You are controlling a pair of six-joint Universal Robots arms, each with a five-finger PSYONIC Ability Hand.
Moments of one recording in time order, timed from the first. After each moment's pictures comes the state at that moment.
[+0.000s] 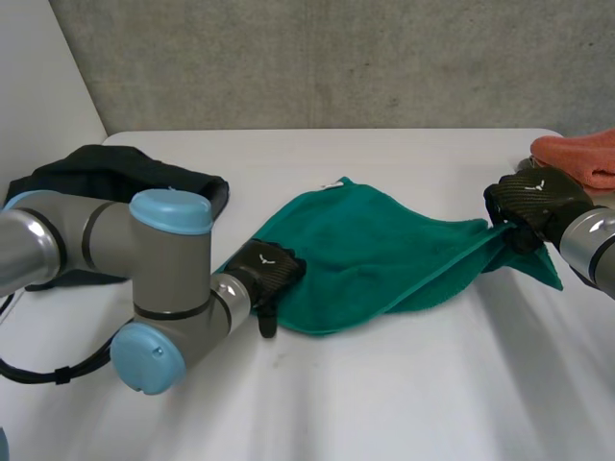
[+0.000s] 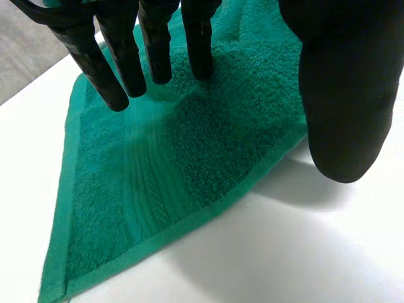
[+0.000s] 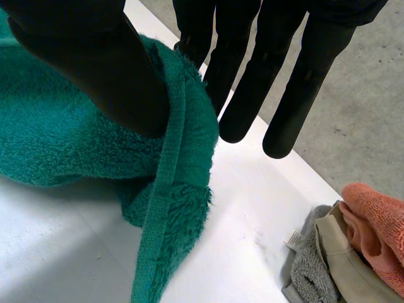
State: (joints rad) left arm 4.12 -2.28 -1.27 3.04 -1.48 3.54; right arm 1.69 -1.27 1.53 0.08 1.27 2.60; left_hand 0.35 0.34 0.34 0.33 0.15; right_hand 1.12 1.18 1.18 1.19 1.01
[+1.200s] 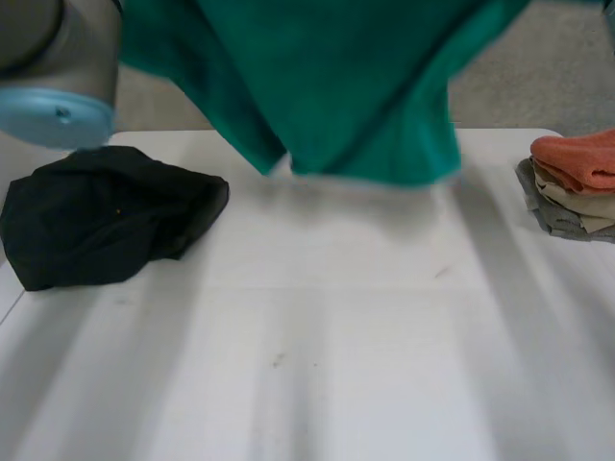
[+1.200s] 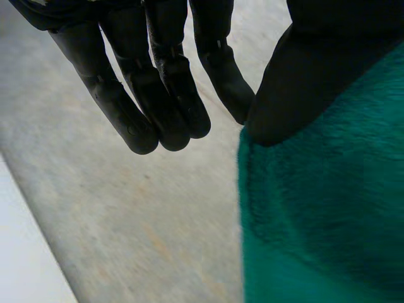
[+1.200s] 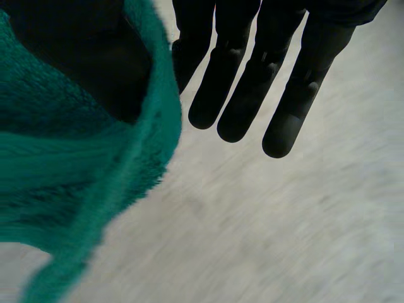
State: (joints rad) left arm 4.23 -2.05 -0.59 3.25 -1.71 3.62; right arm 1.74 -1.19 1.01 -0.54 1.29 2.71; left_hand 1.17 1.20 1.19 1.20 0.98; right_hand 1.12 1.18 1.19 1.20 1.03
